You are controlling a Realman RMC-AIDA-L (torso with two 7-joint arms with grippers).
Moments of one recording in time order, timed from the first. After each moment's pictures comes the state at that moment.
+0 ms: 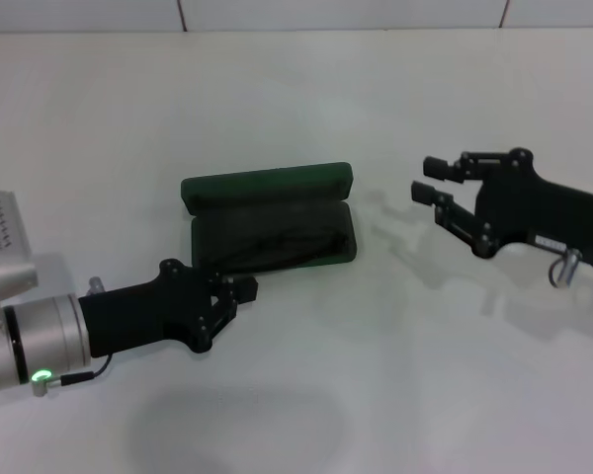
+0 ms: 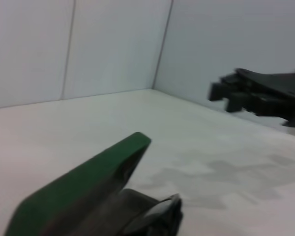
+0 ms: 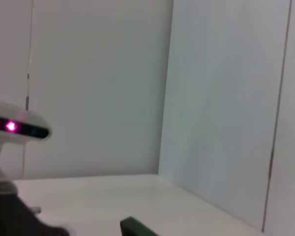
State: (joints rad) left arm -0.41 -2.09 0.74 0.35 1.88 1.44 -1.01; right arm 0.42 2.01 -1.45 -0.55 -1.07 -1.25 0.80
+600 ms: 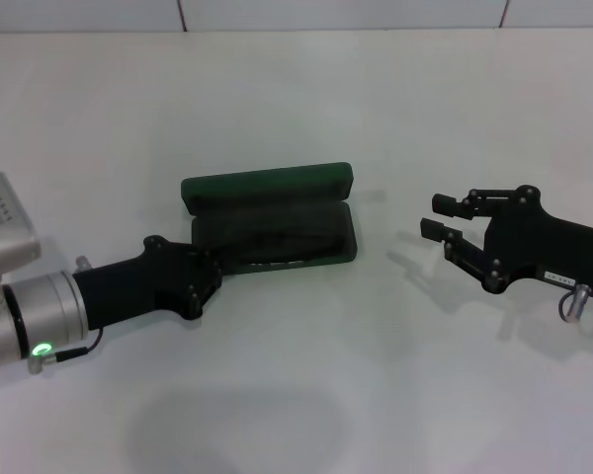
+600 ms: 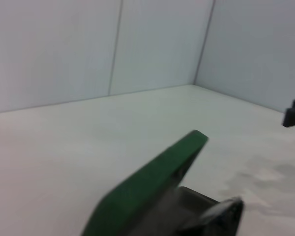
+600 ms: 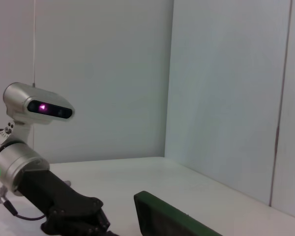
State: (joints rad) left arm -0.42 -2.09 0.74 0.36 1.84 1.33 -1.03; right arm 0.38 2.01 -1.45 -0.53 -1.11 -1.27 0.79
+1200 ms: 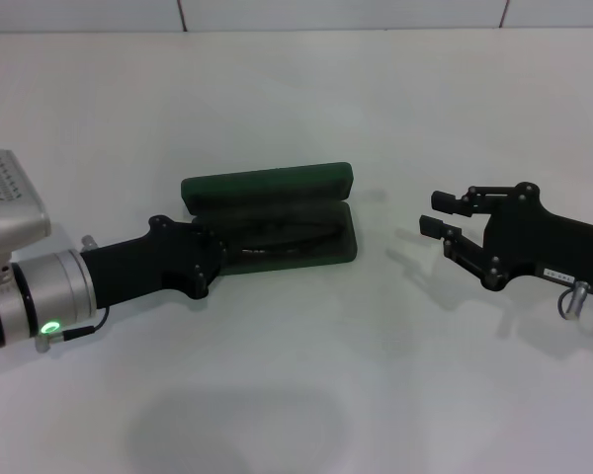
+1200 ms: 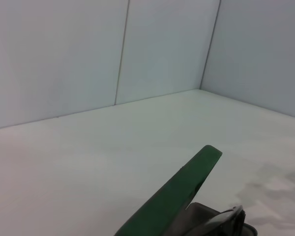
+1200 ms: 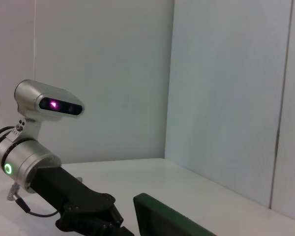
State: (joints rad) left arm -0.46 -2.09 0.74 0.36 1.83 1.30 -1.03; right arm 0.38 2.01 -1.44 -0.53 -1.11 -1.27 0.79
